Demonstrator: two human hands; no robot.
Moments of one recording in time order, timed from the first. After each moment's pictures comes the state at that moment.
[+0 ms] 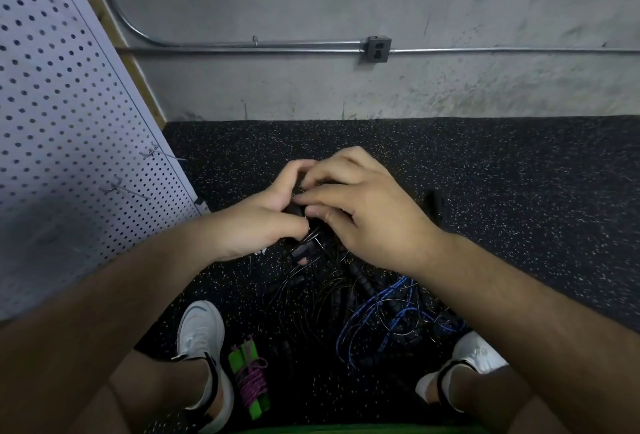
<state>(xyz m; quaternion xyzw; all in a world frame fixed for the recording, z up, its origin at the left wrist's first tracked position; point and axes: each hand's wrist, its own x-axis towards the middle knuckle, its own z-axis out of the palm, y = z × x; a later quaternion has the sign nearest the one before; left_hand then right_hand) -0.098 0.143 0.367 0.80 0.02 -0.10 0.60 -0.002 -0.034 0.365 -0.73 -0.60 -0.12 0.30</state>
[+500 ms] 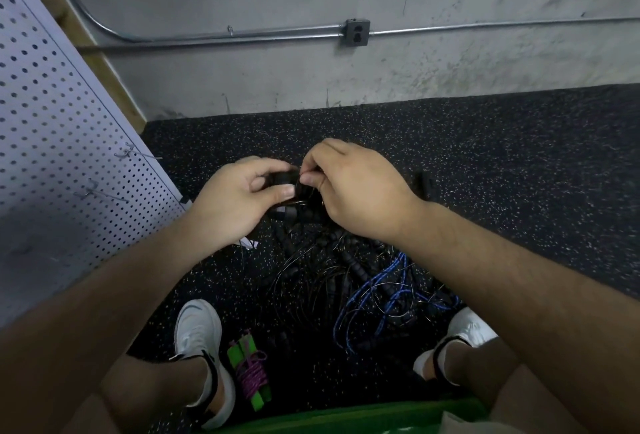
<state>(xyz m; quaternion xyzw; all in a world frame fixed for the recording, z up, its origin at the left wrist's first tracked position) -0.090 0.140 0.354 0.85 0.12 0.09 0.51 0.011 -0.034 0.361 -0.81 -0.52 -0.10 0.23</state>
